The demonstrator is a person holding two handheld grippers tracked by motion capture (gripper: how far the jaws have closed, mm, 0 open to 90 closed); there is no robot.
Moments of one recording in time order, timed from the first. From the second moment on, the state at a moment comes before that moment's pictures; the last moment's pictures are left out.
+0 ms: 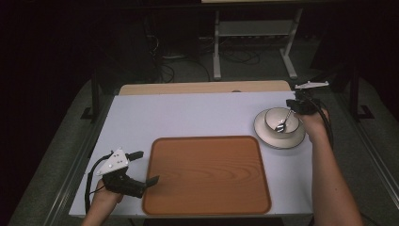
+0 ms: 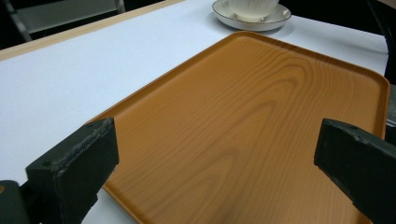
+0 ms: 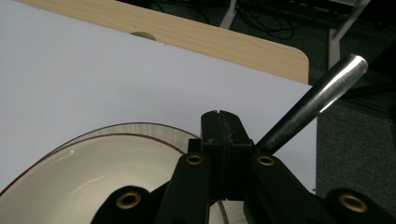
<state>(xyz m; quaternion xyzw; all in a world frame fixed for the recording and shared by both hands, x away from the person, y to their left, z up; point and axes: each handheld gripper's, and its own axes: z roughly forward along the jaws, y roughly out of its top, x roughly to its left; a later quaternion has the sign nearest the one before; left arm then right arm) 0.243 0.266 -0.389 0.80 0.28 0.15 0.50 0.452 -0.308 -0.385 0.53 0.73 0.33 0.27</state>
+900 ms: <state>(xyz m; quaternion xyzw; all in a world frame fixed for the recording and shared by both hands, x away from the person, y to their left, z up) 0.241 0.264 -0.388 0.81 0.27 0.15 0.50 0.408 -0.328 -0.384 0.55 0.73 0.31 0.28</state>
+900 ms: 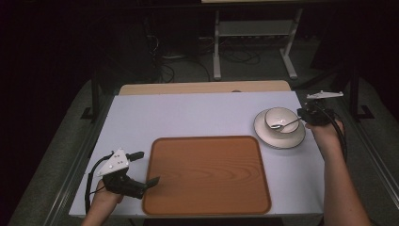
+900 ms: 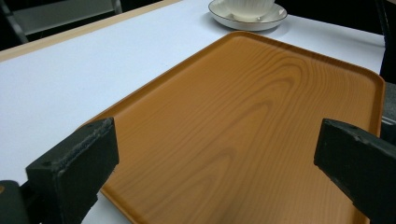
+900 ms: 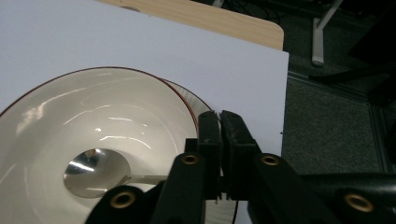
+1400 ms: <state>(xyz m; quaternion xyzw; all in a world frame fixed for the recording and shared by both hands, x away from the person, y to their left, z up) 0.240 0.262 -0.387 0.81 0.27 0.15 0.50 0.365 -0.320 -0.375 0.55 0.69 0.39 0.27</state>
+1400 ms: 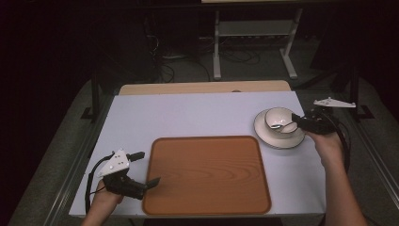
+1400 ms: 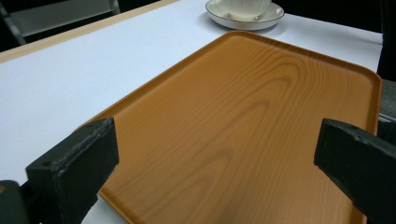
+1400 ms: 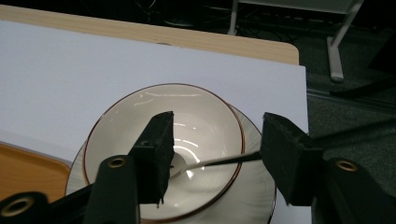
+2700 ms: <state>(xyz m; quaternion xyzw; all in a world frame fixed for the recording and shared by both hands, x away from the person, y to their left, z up) 0.240 0.261 -0.388 0.81 0.26 0.15 0.50 0.391 -0.342 -0.418 0.59 0.65 0.41 0.24</state>
